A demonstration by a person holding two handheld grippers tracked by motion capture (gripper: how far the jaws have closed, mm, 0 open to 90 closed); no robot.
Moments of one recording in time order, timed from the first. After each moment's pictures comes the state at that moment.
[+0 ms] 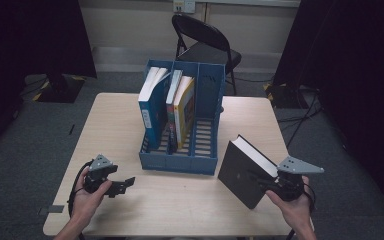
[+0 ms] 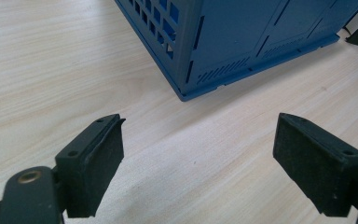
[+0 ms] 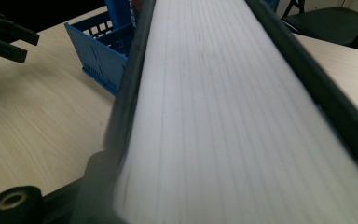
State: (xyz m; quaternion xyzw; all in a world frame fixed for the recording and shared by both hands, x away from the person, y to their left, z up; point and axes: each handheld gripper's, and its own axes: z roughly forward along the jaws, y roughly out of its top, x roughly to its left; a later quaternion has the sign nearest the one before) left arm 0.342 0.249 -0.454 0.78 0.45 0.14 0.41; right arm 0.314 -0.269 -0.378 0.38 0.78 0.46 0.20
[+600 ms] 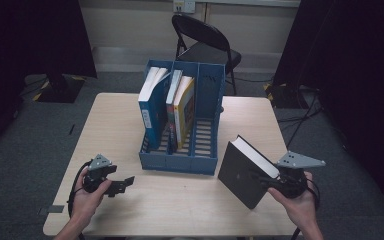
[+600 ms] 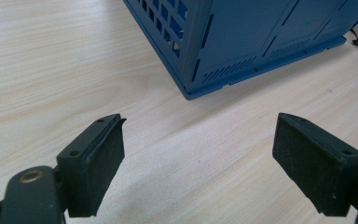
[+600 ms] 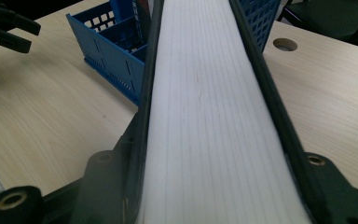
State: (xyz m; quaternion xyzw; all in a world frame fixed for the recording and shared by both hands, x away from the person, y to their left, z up) left arm 0.342 0.250 -0.454 0.77 0.46 0.14 0.41; right arm 0.314 -0.266 -0.356 0.37 0.80 0.44 0.19
